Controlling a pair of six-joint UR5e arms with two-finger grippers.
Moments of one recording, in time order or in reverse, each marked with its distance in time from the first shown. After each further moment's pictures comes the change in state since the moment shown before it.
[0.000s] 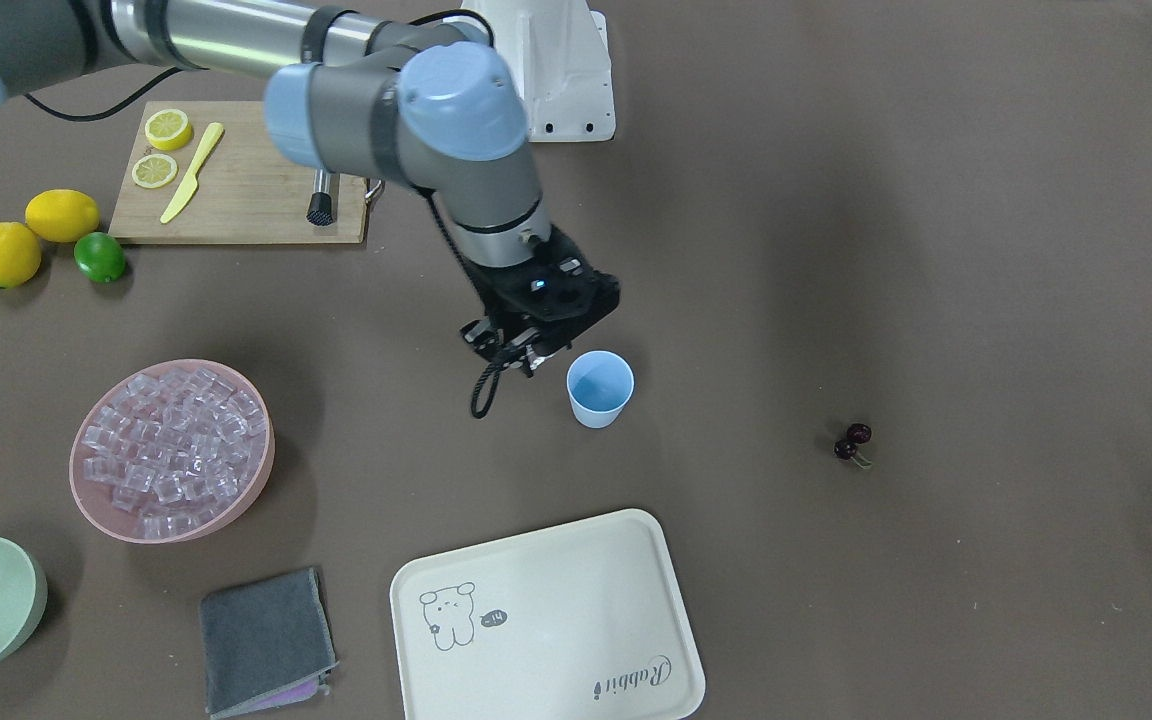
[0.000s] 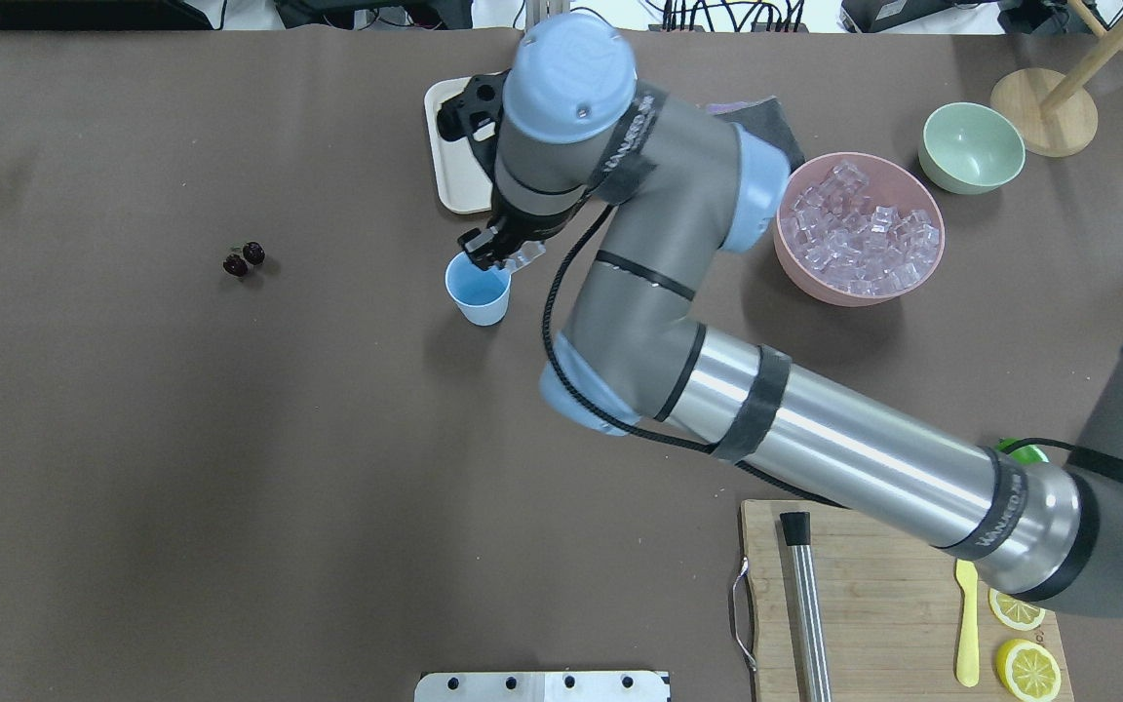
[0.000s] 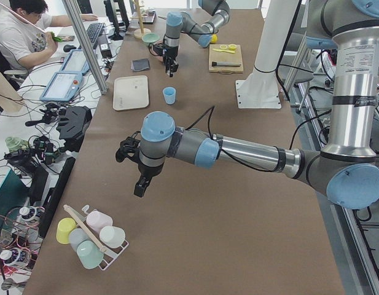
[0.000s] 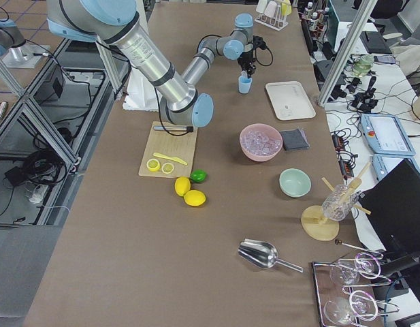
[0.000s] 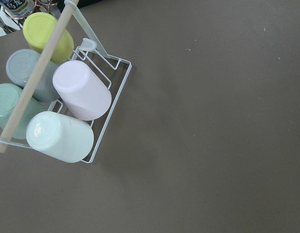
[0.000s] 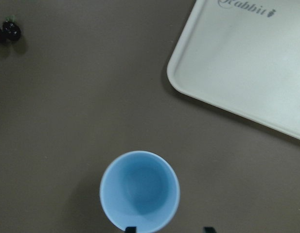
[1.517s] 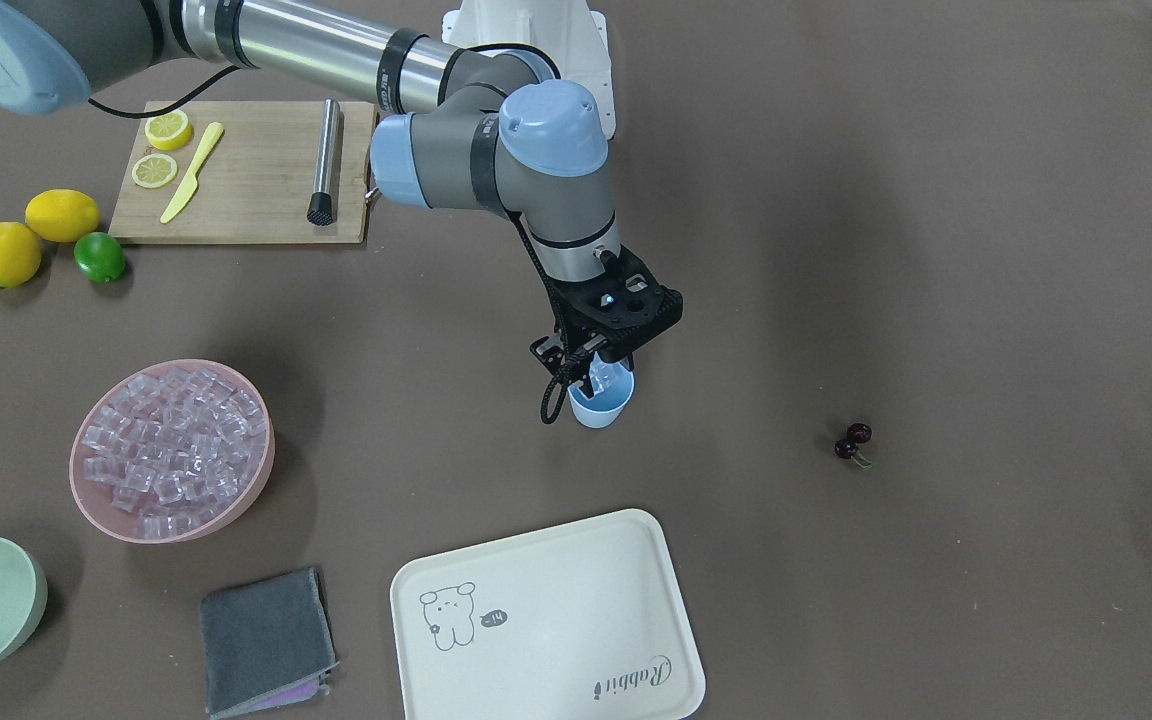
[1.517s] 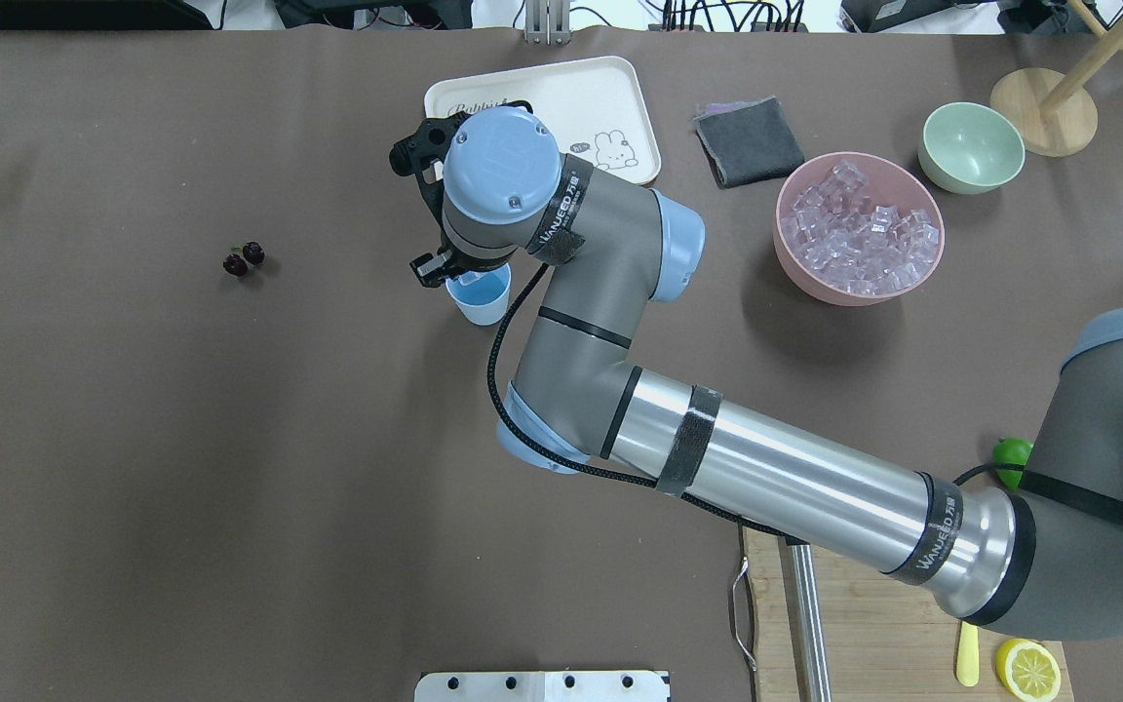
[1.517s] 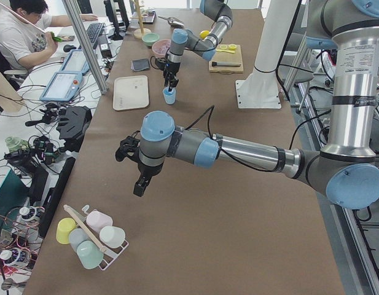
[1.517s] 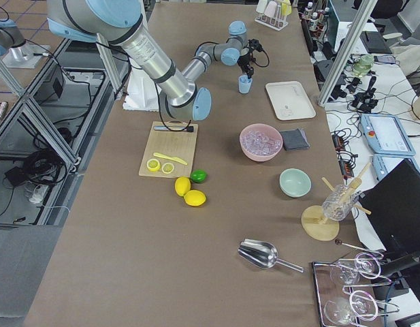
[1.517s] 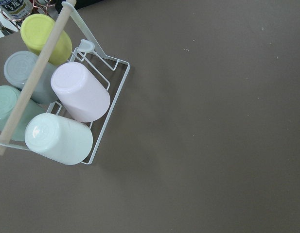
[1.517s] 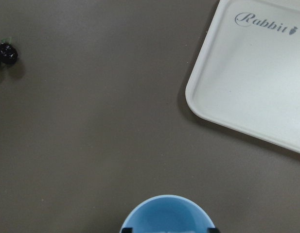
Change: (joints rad) left arm 0.001 -0.002 0.000 0.000 -0.001 0.010; right arm -0.047 0.028 -0.145 0.184 -0.114 0.062
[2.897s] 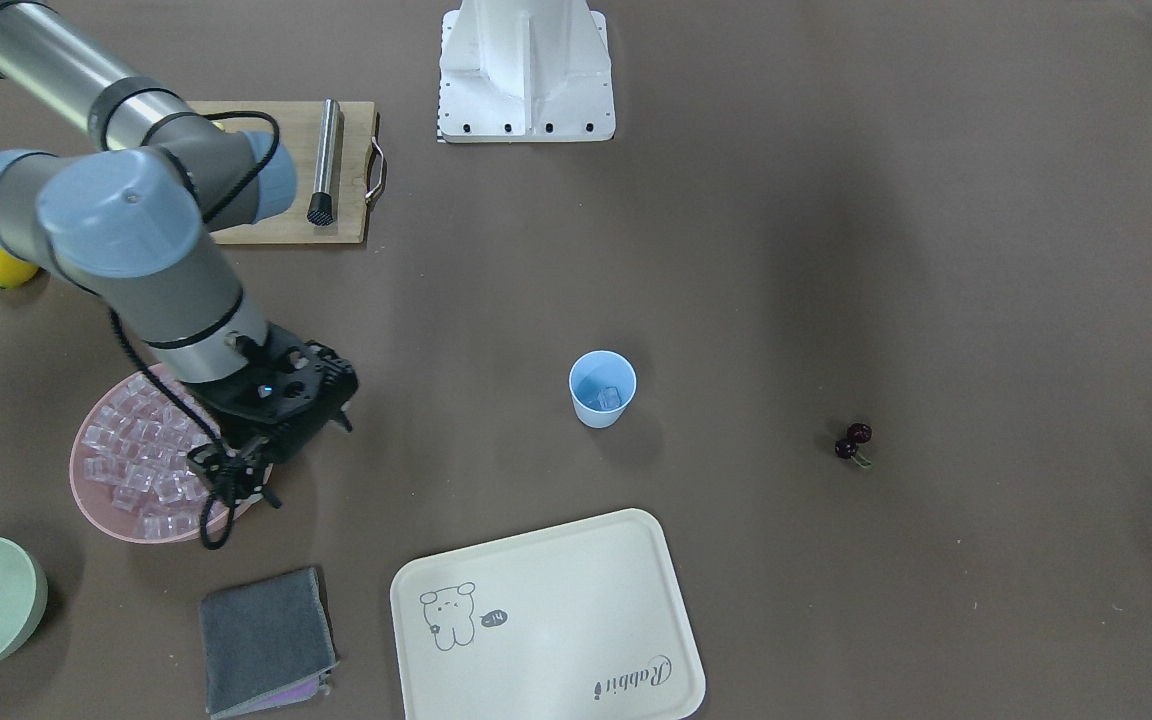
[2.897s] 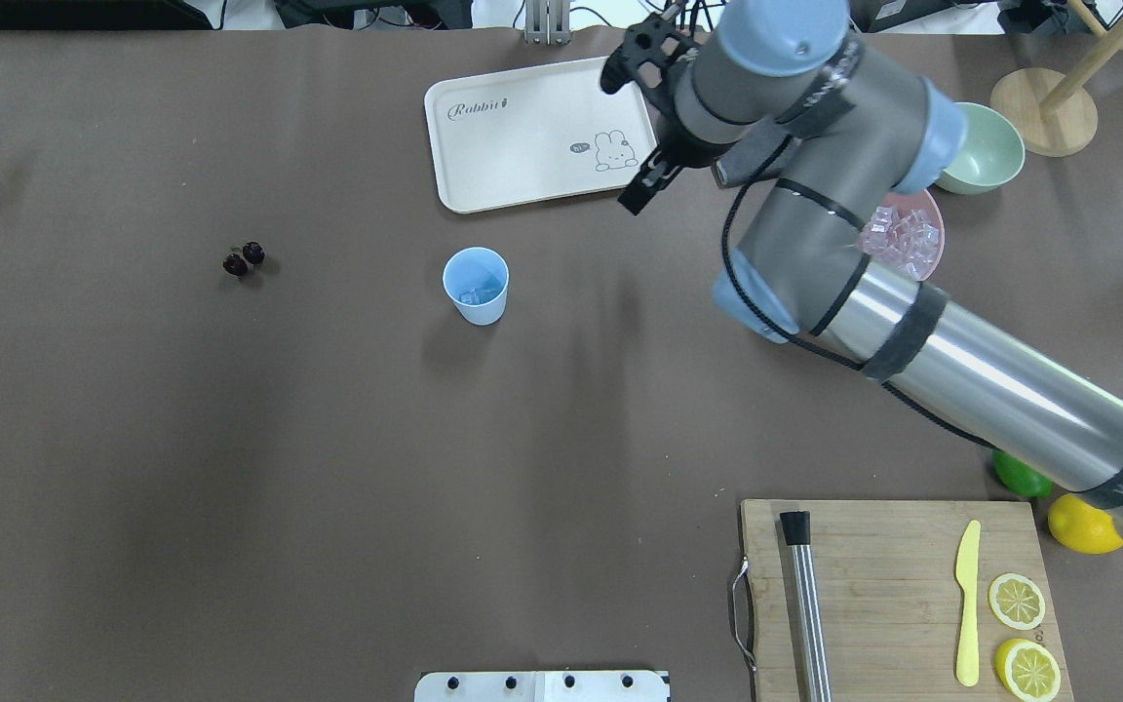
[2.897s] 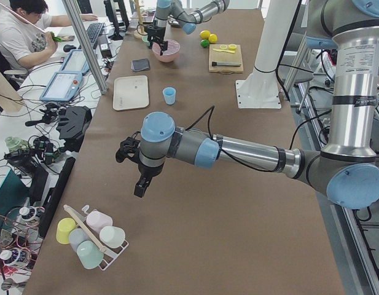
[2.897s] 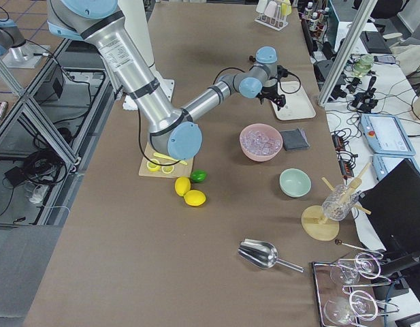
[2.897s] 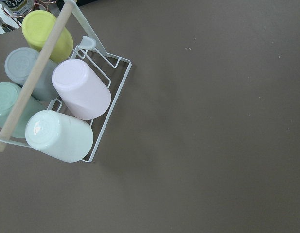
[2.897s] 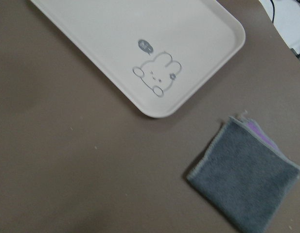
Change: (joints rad) left arm 0.000 0.002 0.002 0.000 0.000 -0.009; right arm 0.377 -0.422 0.270 -0.005 0.285 -0.712
